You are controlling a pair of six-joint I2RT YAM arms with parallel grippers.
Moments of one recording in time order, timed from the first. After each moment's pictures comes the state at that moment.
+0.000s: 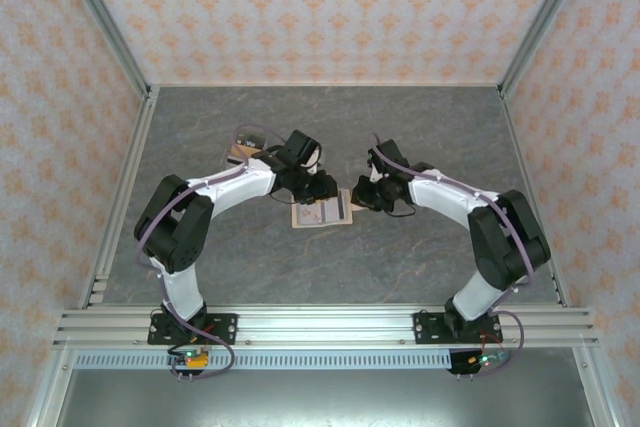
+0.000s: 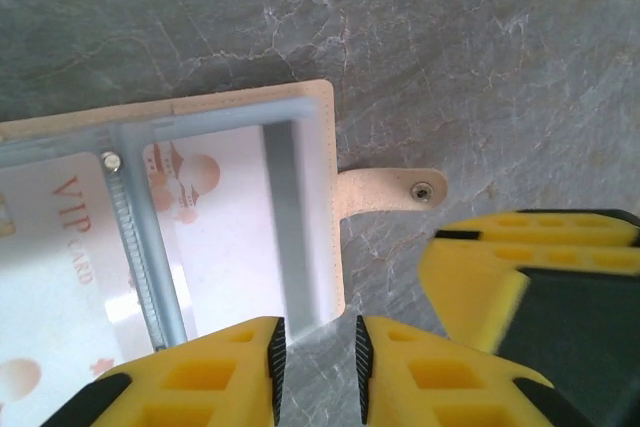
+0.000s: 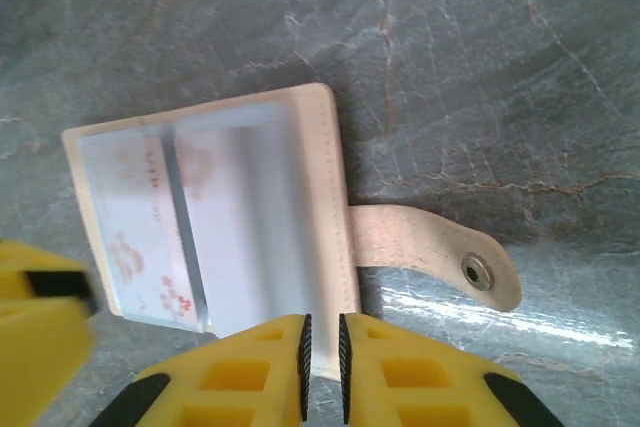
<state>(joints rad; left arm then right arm) -0.56 1.84 1.23 -0.43 0.43 -0.78 0.49 1.62 0.98 -0.45 -0.31 0.68</state>
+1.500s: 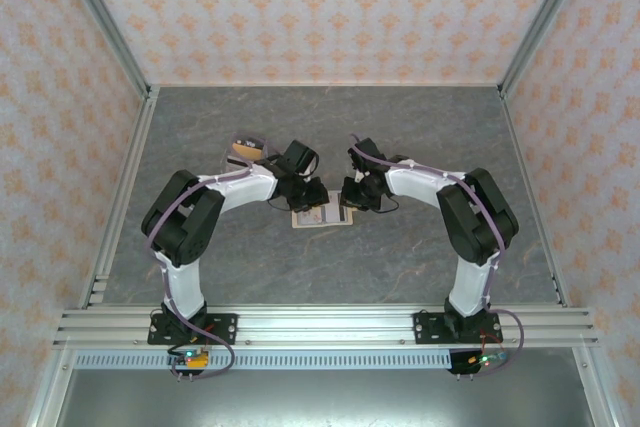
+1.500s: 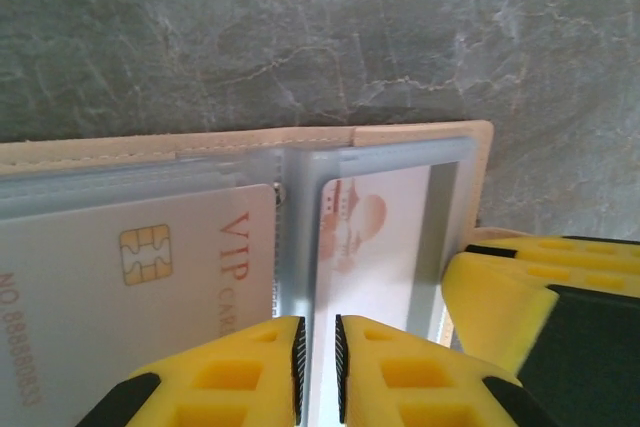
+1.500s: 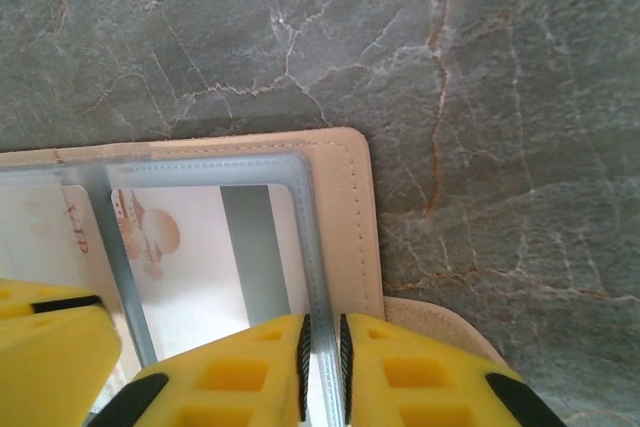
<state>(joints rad) -0.54 1.89 1.15 -0.36 0.34 -0.87 0.54 1.84 1.14 -0.50 -0.27 0.68</state>
